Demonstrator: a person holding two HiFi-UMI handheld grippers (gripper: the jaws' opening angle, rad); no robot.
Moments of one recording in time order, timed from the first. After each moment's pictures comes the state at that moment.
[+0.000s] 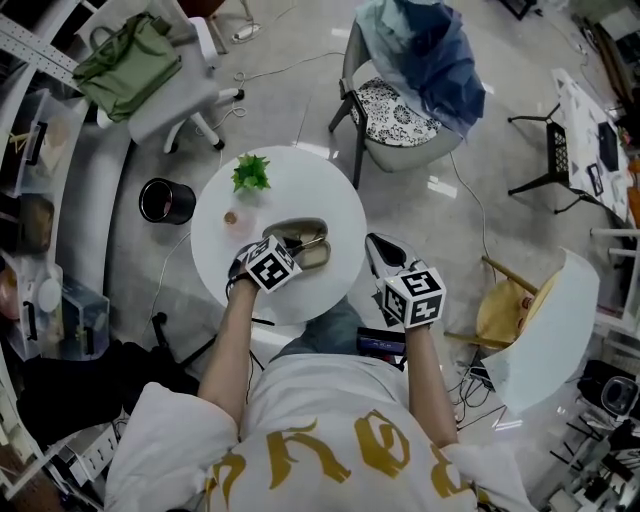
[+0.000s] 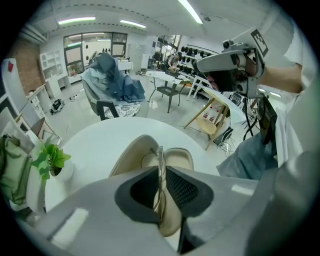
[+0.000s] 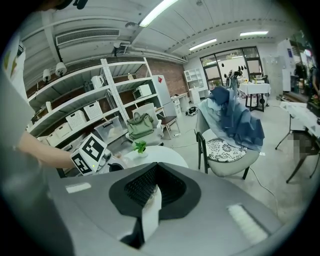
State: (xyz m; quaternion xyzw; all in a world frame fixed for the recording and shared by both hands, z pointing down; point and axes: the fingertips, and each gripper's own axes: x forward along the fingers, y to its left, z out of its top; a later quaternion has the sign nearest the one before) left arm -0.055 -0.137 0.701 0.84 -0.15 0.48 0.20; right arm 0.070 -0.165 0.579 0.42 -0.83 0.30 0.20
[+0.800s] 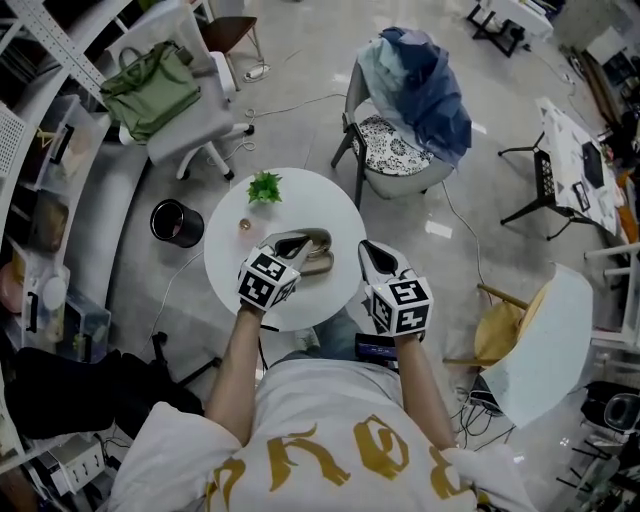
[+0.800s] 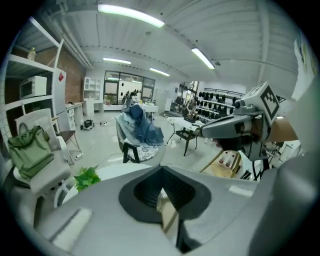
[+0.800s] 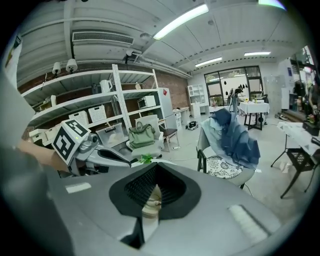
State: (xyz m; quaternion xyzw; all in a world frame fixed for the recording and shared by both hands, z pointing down) left arm -0.054 -0.154 0.553 0.89 -0.33 0.26 0.19; right arm 0.047 -0.143 0.514 0.45 -0.85 0.22 0.18
